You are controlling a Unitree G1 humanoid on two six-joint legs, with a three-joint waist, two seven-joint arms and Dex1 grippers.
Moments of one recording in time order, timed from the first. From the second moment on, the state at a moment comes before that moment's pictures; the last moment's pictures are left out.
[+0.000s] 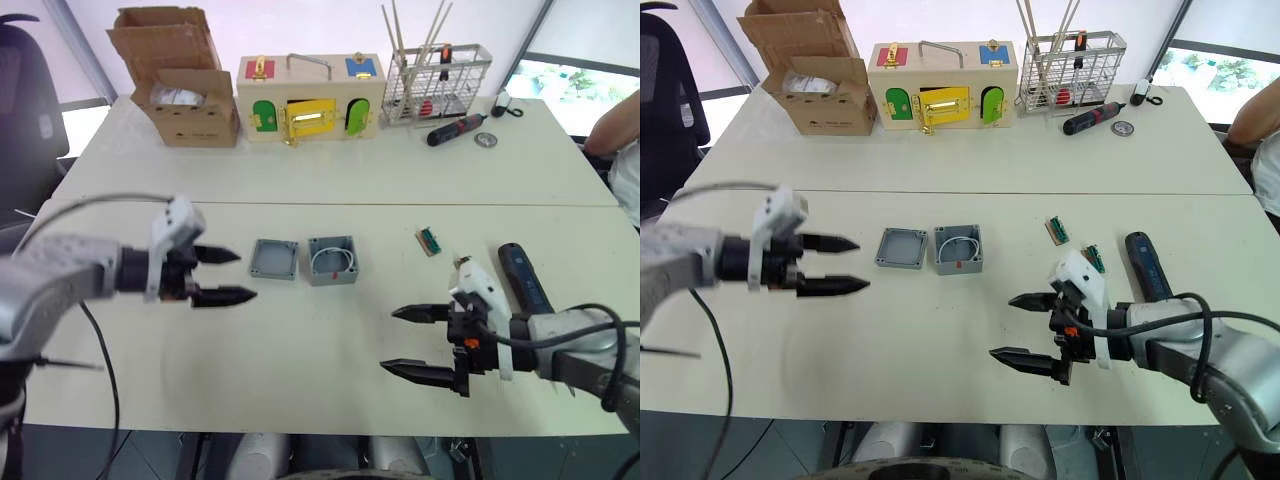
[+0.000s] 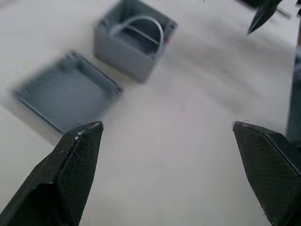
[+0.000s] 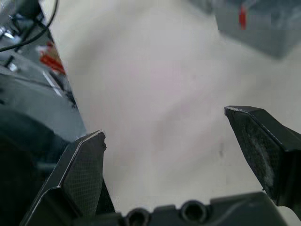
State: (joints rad) left arm -0.49 1.06 -0.02 -0.32 -0.75 0.93 -1.06; right arm -0.05 -0.94 -0.18 -0.79 0.97 1.03 0.75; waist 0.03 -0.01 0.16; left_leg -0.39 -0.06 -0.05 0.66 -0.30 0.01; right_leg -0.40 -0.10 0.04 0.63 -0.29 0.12
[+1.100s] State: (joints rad) left arm -1.08 0.44 -0.70 0.29 -0.01 0.62 -1.39; right arm -0.13 -0.88 -0.12 -0.87 0.99 1.07 0.34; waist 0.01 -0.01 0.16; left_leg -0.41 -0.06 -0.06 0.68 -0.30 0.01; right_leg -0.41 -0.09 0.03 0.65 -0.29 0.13
